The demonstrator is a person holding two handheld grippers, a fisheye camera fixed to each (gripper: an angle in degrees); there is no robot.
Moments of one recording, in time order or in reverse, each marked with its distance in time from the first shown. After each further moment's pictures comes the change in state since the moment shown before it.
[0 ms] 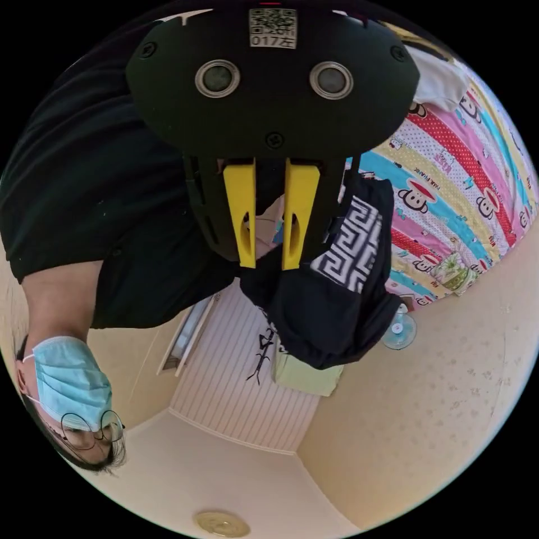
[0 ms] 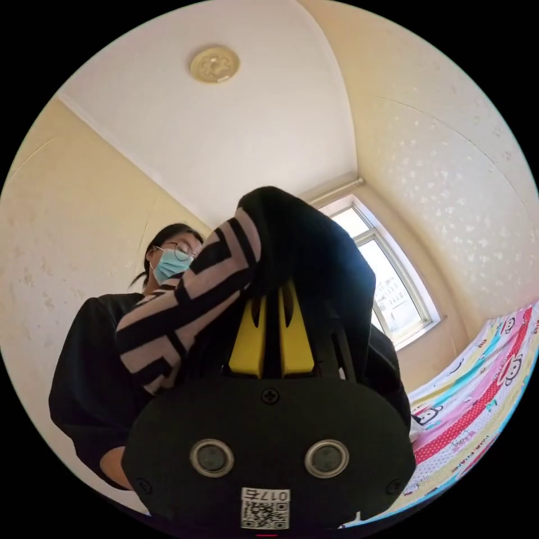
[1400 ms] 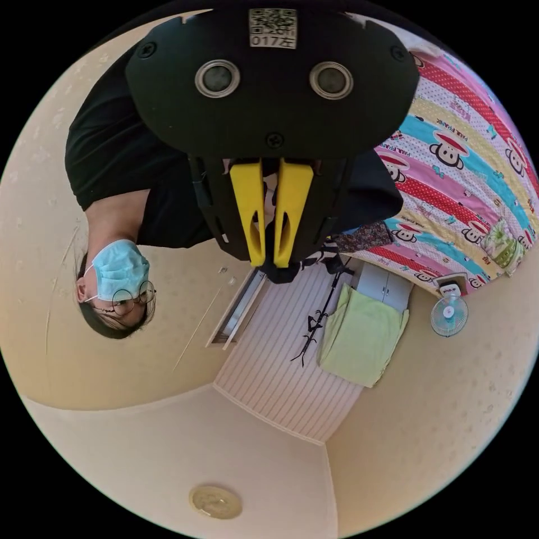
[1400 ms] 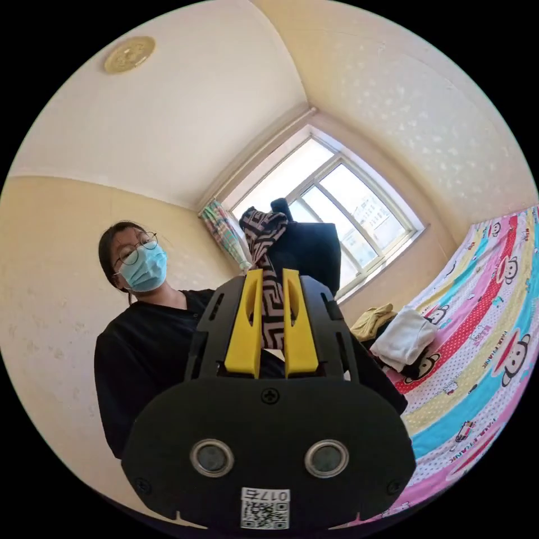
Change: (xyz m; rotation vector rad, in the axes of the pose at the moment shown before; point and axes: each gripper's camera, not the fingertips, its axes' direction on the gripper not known) left arm -0.012 -0.182 0.019 0.061 0.399 0.072; right arm 0.002 0.080 0.017 -0.271 0.247 0.286
